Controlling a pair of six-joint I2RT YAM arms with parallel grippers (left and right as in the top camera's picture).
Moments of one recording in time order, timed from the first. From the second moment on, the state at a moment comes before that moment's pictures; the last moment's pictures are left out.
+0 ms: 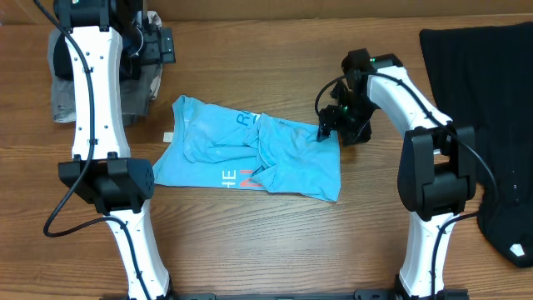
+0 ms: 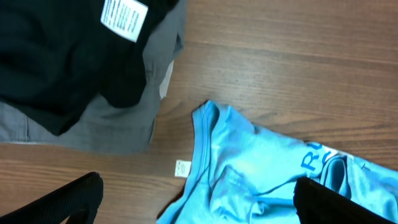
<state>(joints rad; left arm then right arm) 0.05 2.30 2.64 -1.56 0.03 -0.10 0.19 2.21 1.71 -1.19 -0.32 0.17</state>
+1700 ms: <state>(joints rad) -0.14 2.71 2.62 -1.69 0.24 0.17 -0.13 2.19 1.65 -0.94 -0.36 0.09</state>
